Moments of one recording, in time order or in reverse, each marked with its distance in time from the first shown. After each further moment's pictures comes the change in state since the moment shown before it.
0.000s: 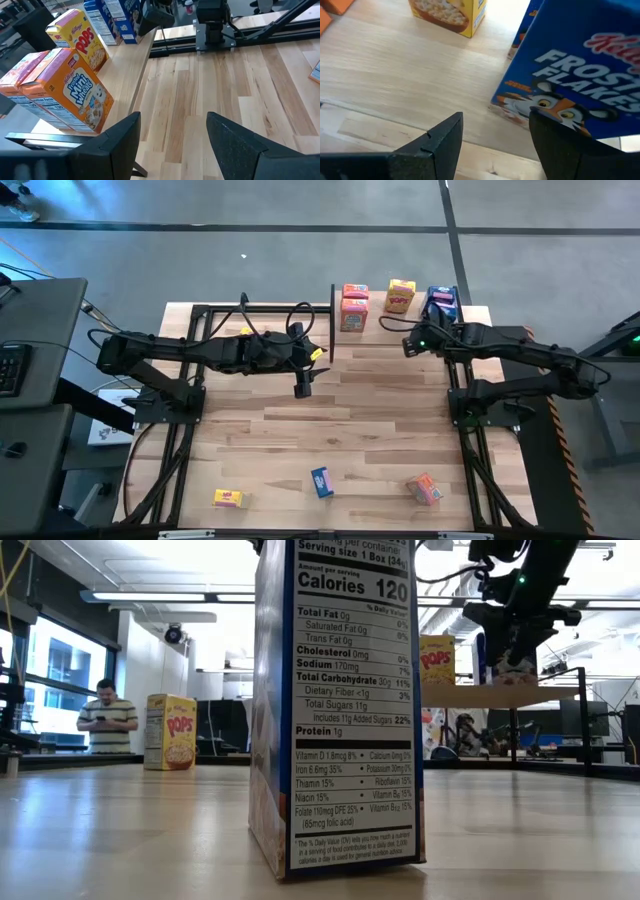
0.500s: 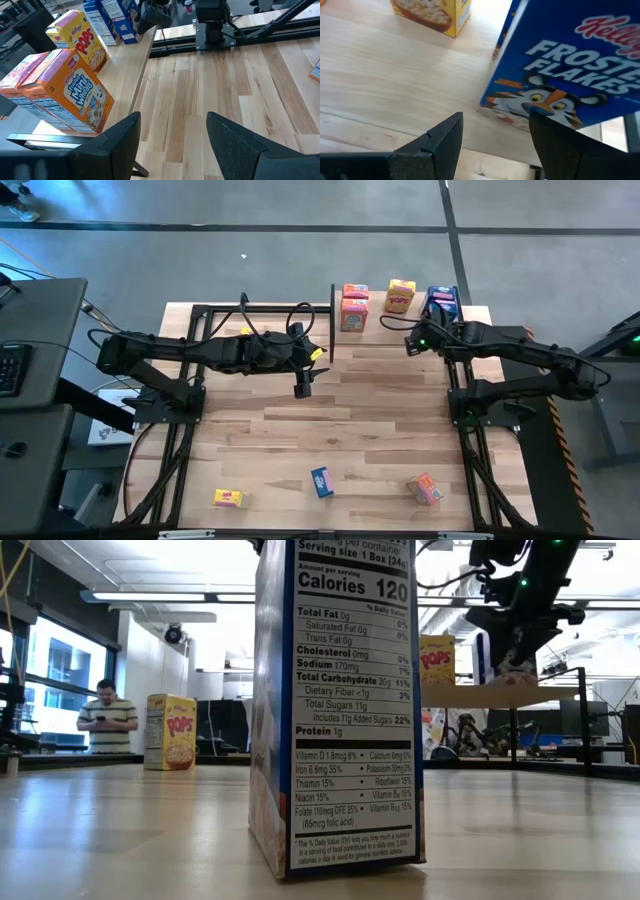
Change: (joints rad) left arm 0.000 0.000 0.000 0.000 0.000 0.010; right arm -0.028 0.002 0.000 -0.030 0.022 -0.017
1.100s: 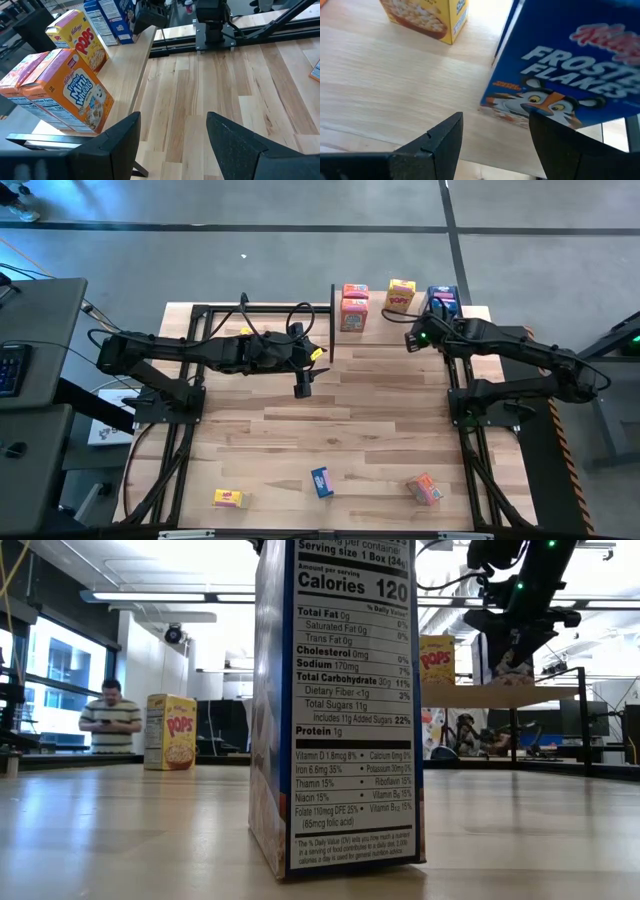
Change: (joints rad) left arm 0.000 0.000 0.000 0.000 0.000 -0.003; right arm -0.062 0.000 0.000 0.045 -0.035 -0.054
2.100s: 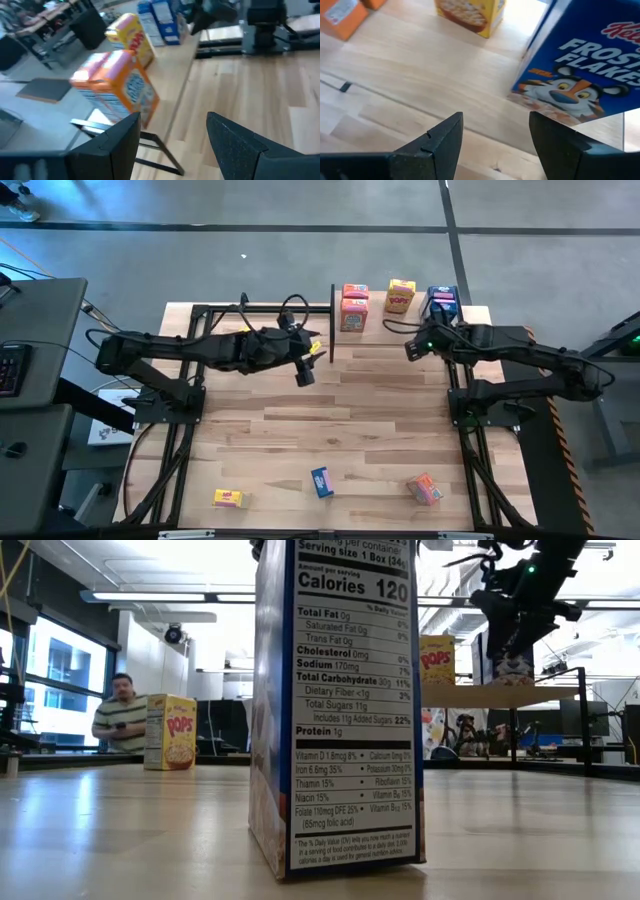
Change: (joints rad) left arm 0.000 -0.013 0.039 -0.021 -0.216 -0.001; right arm 0.121 -0.065 0.000 -0.008 -0.032 -0.015
